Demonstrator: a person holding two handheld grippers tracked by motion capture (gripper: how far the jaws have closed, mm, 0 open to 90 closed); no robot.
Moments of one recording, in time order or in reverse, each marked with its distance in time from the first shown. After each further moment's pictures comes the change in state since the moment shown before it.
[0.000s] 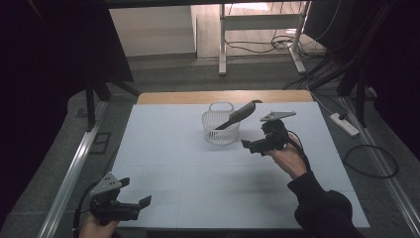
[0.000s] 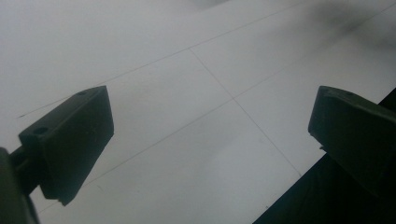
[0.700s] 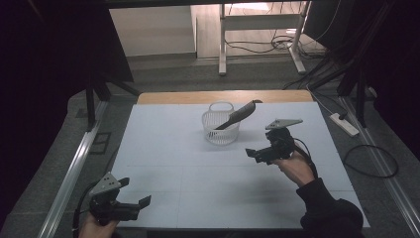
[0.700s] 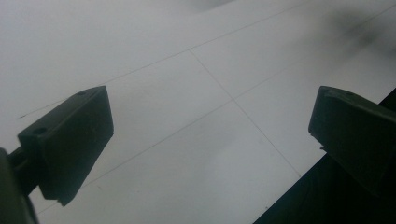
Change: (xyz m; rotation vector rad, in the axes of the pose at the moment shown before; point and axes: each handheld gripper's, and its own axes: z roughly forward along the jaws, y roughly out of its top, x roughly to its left) left arm 0.000 0.000 -0.001 -0.007 0.000 -0.004; right arm 0.007 -0.018 -0.022 0.013 0.042 -0.005
